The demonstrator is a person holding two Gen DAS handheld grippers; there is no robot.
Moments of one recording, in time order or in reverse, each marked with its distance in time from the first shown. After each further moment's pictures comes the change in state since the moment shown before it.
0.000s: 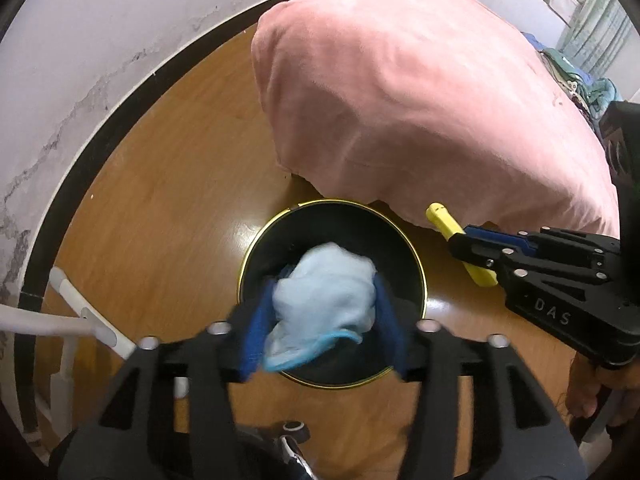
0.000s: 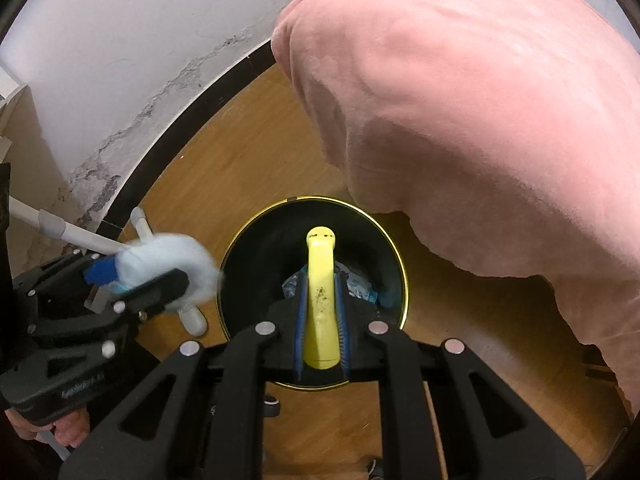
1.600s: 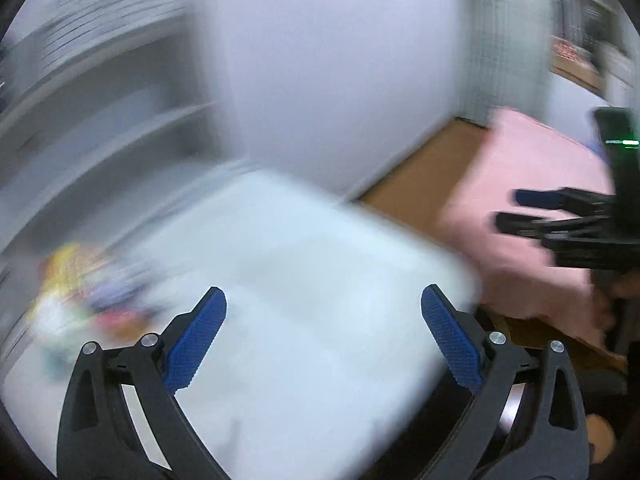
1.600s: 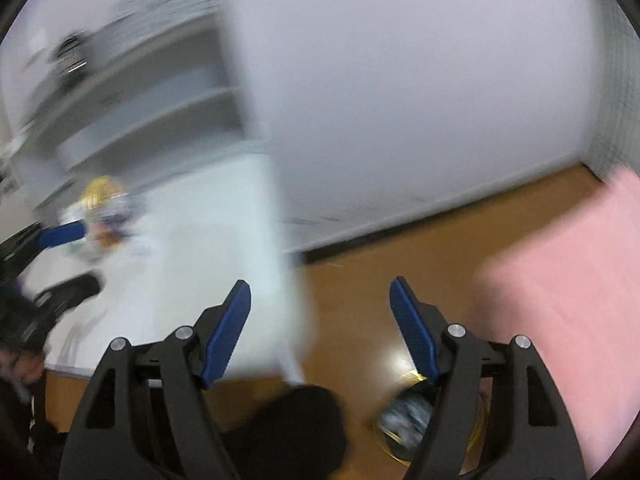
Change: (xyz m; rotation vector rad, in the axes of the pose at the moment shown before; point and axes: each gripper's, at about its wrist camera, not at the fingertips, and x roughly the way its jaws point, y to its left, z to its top) left arm -0.460 0.176 -0.156 -0.232 -0.451 0.479; right arm -0.267 0.306 0.014 -0.563 -0.396 0.302
